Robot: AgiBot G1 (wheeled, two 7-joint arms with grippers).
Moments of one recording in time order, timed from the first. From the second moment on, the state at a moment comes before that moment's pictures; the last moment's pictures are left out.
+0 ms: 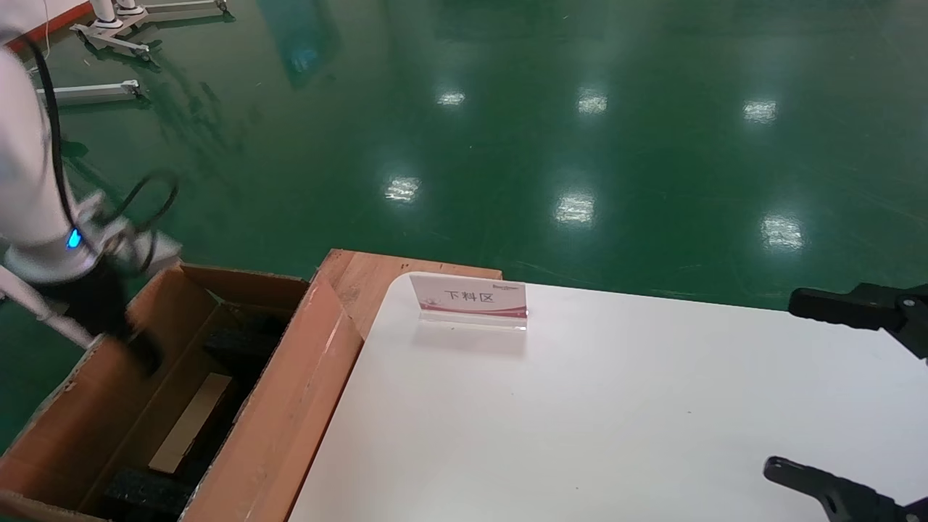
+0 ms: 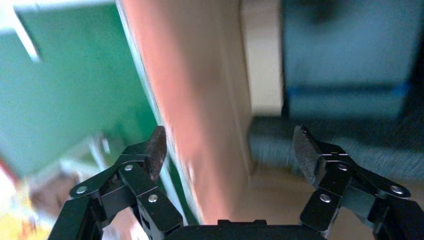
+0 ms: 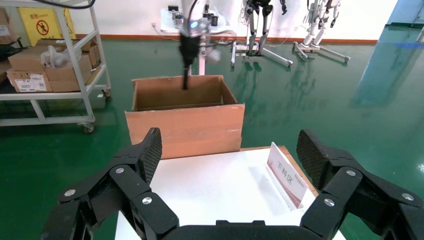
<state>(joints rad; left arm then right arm) -2.04 0.95 2.55 -0.07 0.90 1.34 -0.87 1.08 -0.60 -0.30 1.28 -0.72 -1.49 0.18</state>
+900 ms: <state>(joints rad) -2.33 0.73 2.27 -0.44 0.66 1.45 -0.65 1.08 -0.60 -0.30 1.28 -0.72 -1.49 0.18</state>
